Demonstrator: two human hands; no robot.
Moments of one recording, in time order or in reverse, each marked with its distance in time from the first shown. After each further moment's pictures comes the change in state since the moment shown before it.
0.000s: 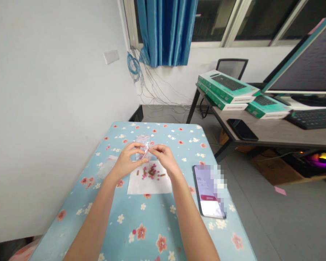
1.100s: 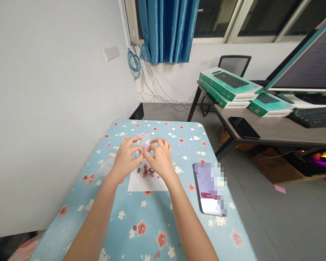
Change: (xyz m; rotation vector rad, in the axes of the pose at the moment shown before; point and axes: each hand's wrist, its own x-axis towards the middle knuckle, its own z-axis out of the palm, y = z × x) left_hand 0.001 0.023 -0.004 0.287 0.050 -0.041; right_hand -0.015 -0.010 0.017 -0.760 0.131 -0.313
